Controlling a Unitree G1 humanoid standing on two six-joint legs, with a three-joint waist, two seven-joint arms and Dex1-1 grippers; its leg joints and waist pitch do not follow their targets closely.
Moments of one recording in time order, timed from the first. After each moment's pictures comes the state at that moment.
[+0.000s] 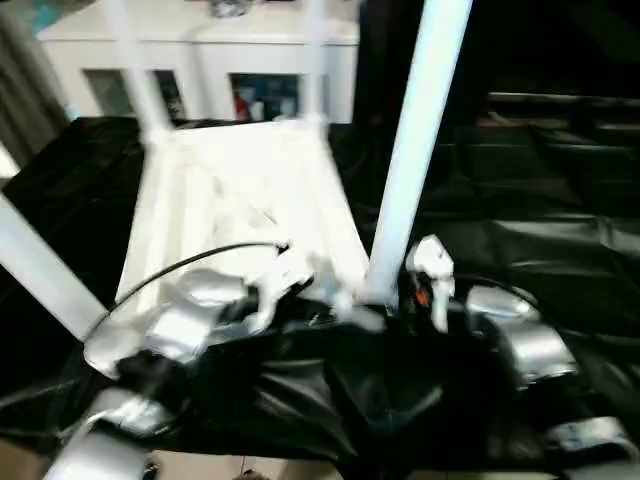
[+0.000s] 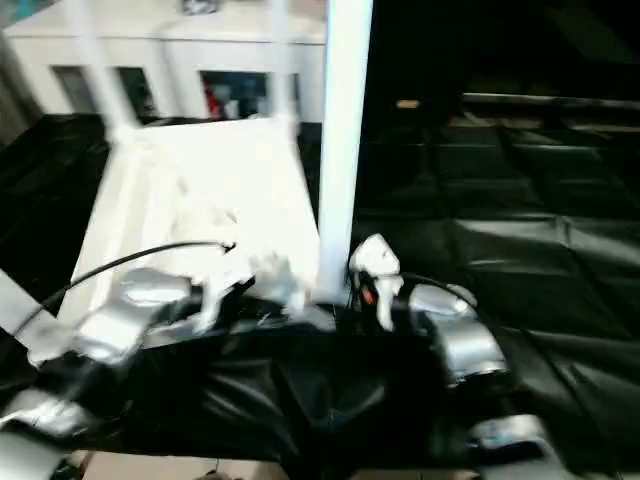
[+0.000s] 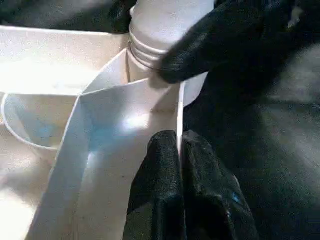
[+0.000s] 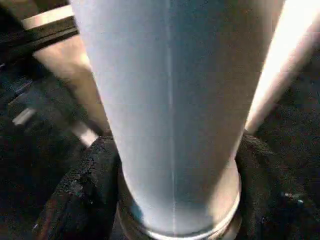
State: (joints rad) left arm -0.58 0.24 -0.28 0.56 0.00 0.20 -0.98; right arm -0.46 -0.22 0.08 0.58 0.11 0.08 0.79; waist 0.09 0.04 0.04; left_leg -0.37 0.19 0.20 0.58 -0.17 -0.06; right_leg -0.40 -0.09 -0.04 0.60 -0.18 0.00
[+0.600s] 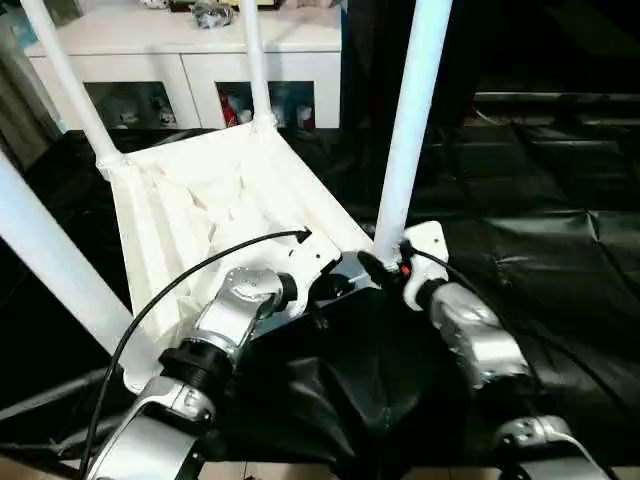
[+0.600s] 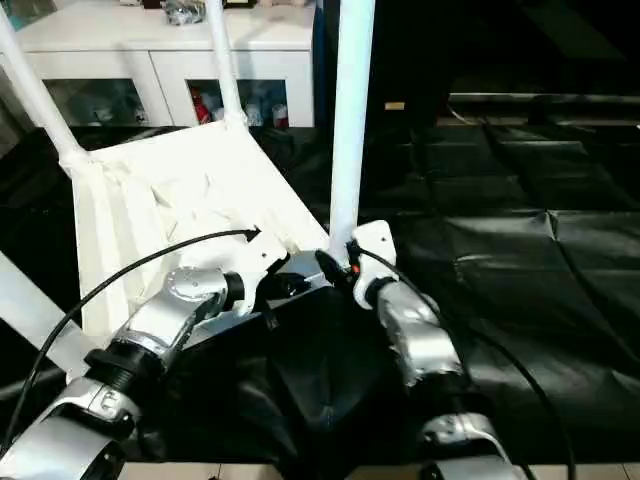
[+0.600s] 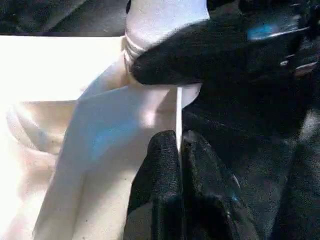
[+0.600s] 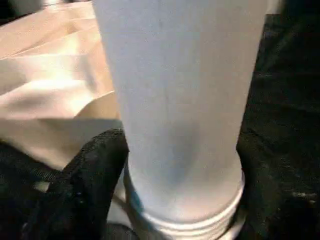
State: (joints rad) left arm -0.59 0.16 -0.25 0.60 0.03 0.22 -0.87; right arm -0.46 -0.16 0.03 0.59 0.09 0.07 0.65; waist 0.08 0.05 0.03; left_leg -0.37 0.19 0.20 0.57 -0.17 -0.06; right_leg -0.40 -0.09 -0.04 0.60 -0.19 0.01
